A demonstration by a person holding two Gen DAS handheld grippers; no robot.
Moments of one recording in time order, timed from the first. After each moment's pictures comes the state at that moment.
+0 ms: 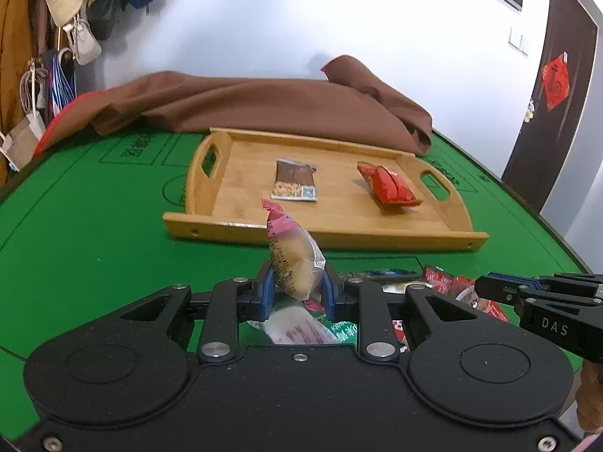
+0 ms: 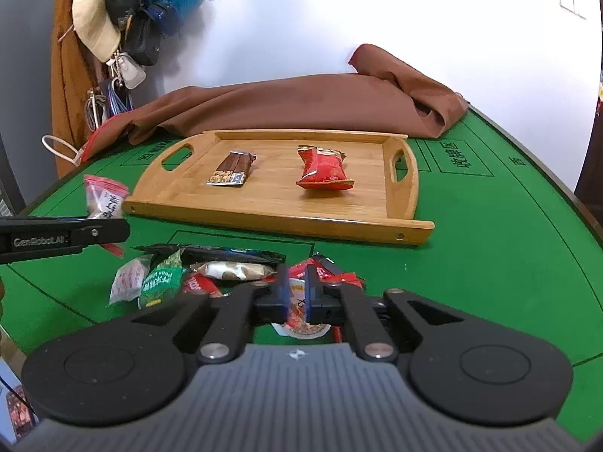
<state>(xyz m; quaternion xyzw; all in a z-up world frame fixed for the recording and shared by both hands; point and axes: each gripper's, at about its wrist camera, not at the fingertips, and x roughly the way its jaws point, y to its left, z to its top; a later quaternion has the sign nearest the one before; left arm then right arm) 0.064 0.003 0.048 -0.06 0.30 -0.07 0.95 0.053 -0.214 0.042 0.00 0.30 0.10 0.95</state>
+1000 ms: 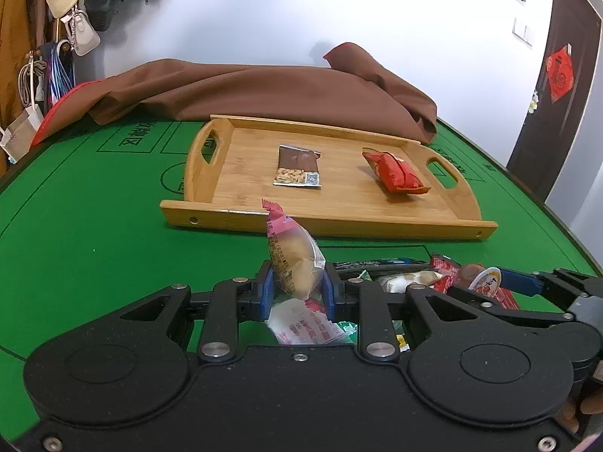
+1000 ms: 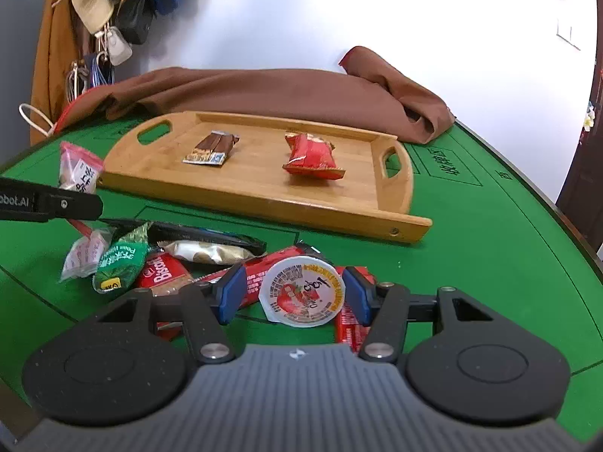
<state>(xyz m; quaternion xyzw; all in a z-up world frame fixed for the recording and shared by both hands) 0.071 0.001 0.037 -0.05 0.32 -0.07 0.94 0.063 -0.194 0.010 -0.06 0.29 0.06 0.95</state>
